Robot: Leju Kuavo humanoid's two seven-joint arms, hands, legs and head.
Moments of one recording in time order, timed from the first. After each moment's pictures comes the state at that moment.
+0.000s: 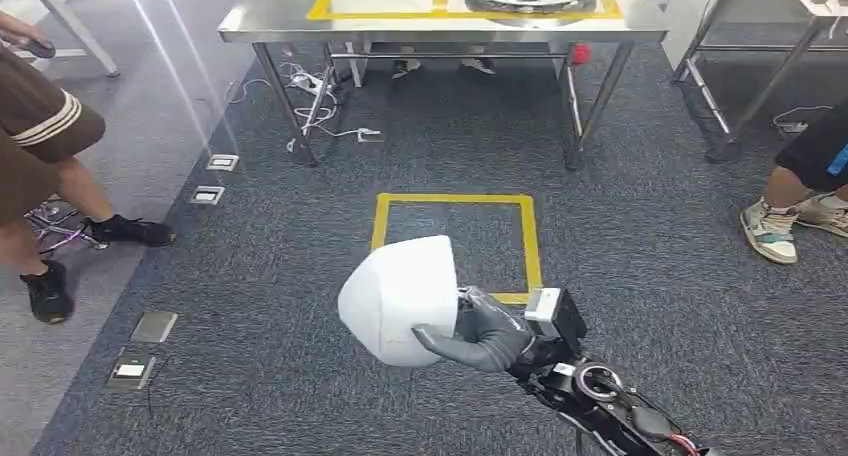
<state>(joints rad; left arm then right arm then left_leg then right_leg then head) -0.08 0.06 -0.76 -0.20 0.76 0.13 0.10 -0.24 -0.01 0.77 -1.47 -0.42 0.25 -0.44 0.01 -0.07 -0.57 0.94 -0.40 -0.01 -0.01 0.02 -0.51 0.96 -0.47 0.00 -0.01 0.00</state>
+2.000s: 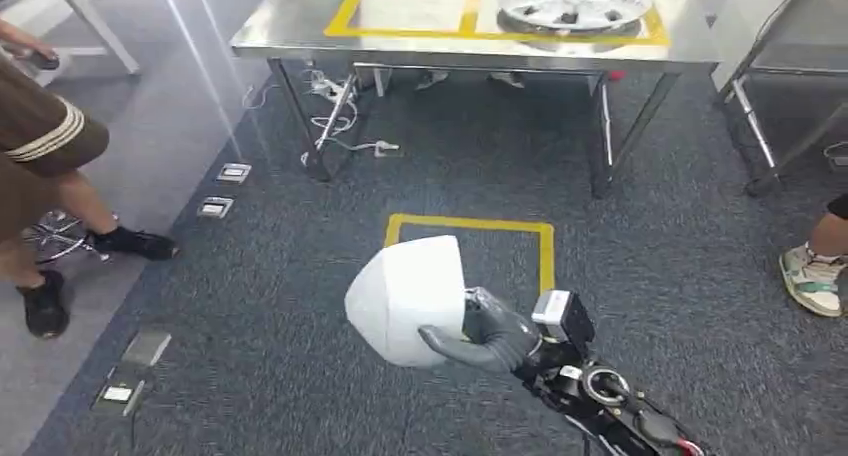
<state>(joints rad) -0.09 0.06 -0.78 -0.20 0.79 0.12 0.10 -0.23 -0.01 0.76 -1.48 -0.42 0.25 -0.43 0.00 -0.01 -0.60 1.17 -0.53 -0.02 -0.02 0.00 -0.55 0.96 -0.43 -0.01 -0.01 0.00</state>
